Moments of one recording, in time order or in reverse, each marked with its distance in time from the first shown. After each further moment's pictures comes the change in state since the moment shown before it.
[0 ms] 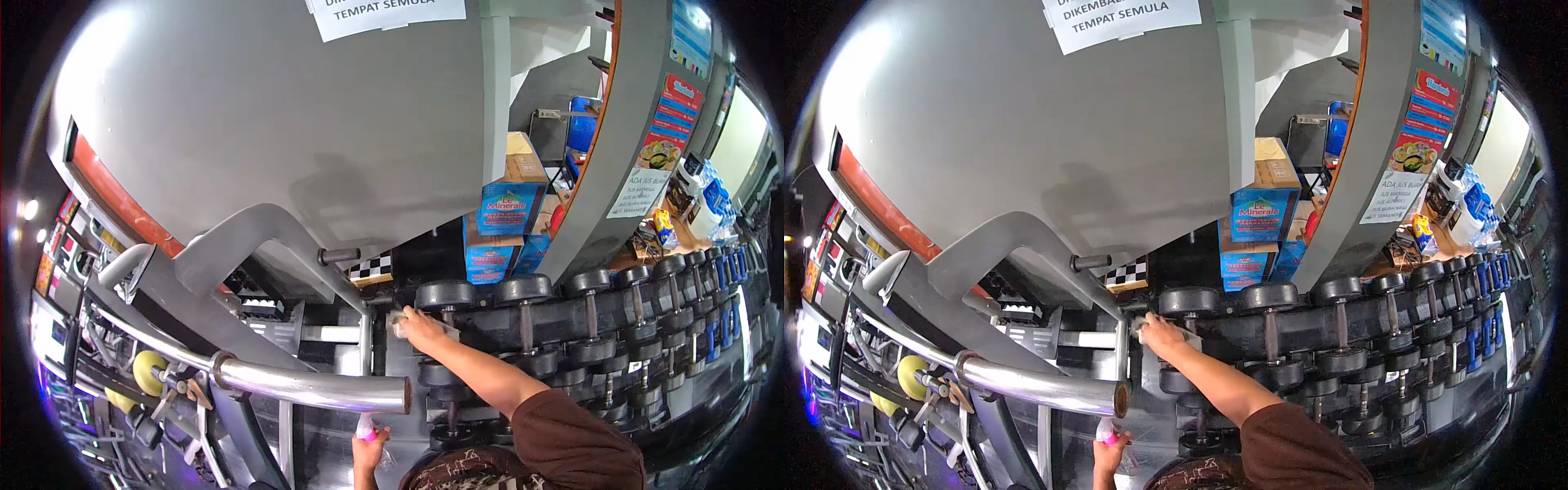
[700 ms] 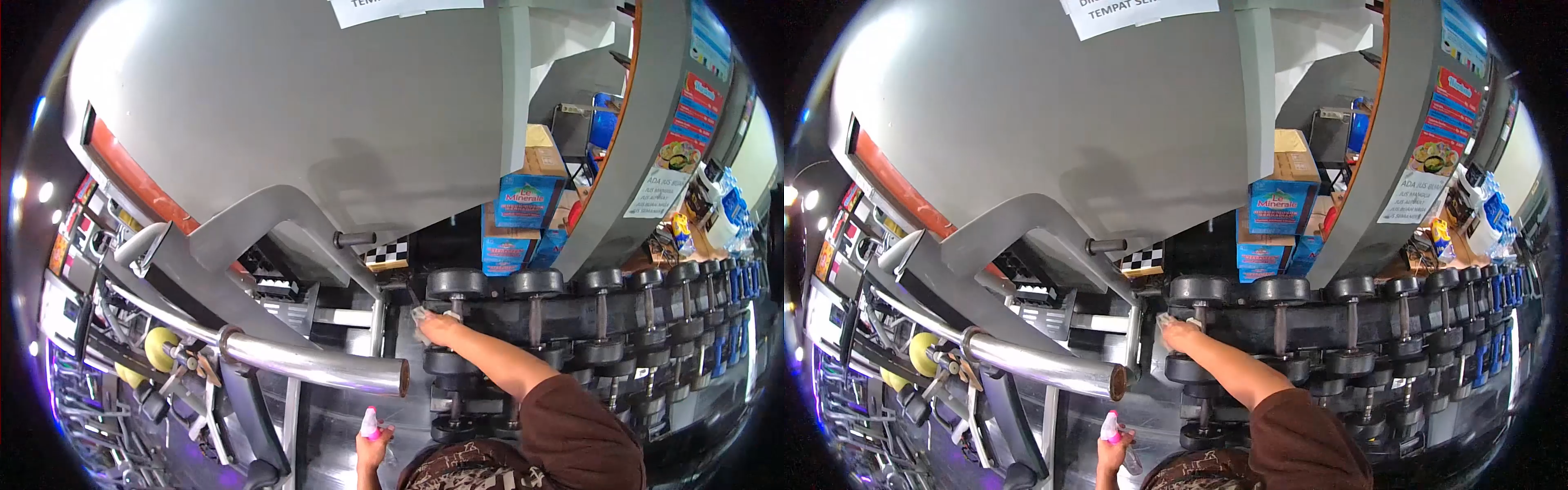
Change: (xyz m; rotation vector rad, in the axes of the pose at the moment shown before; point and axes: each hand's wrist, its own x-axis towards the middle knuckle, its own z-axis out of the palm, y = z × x) left_hand -0.040 -0.018 0.000 0.026 0.080 -0.049; right_hand -0.003 0.033 0.030 -0.259 -0.312 -0.196
